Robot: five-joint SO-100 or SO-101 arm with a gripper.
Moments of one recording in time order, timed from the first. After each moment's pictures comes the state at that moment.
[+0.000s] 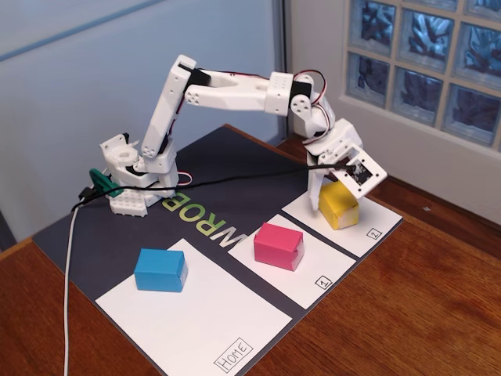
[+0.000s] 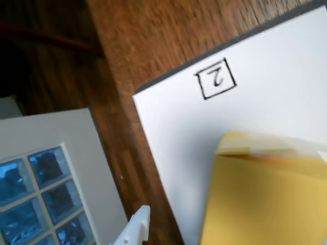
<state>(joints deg) -34.9 62.1 66.0 47.4 149.9</state>
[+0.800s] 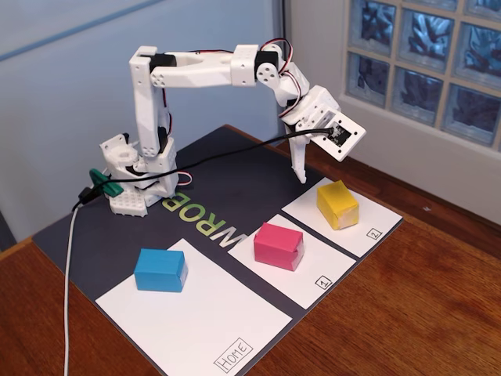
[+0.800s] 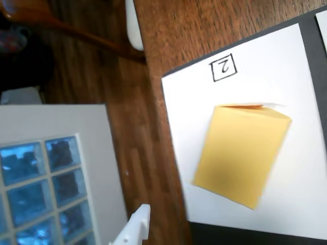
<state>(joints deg) -34.2 87.4 86.9 46.8 143.6</state>
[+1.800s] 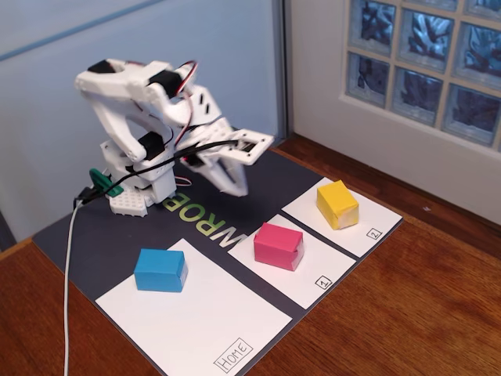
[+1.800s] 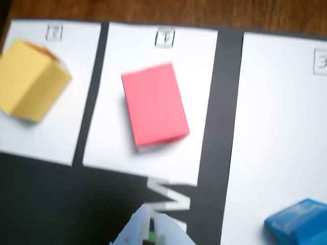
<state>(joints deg) -5.8 145.0 138.3 54.0 89.6</state>
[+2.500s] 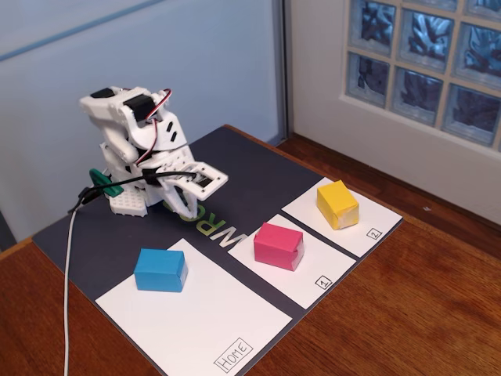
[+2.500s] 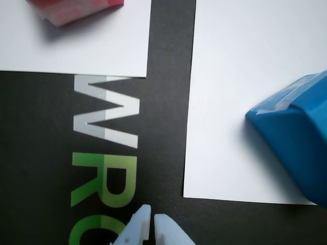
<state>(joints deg) 7.2 179.0 164.7 71.7 80.2</state>
